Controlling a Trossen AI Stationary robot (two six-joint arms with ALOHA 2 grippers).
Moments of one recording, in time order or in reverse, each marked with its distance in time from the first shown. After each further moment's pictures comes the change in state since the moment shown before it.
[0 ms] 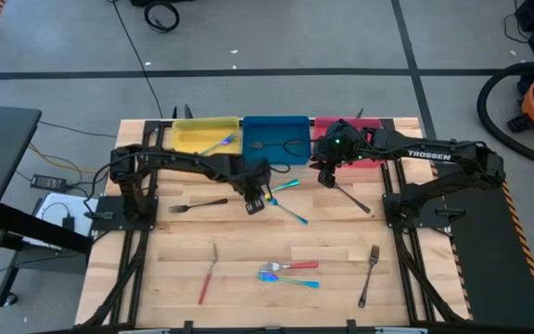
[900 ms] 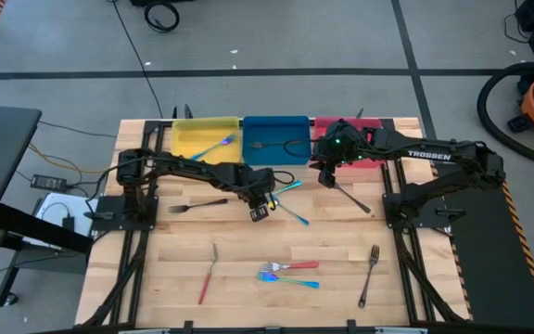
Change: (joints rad) left arm -0.056 0.063 0.000 0.076 -0.033 -0.044; right arm 0.000 0.000 0.000 0.002 0.000 -0.025
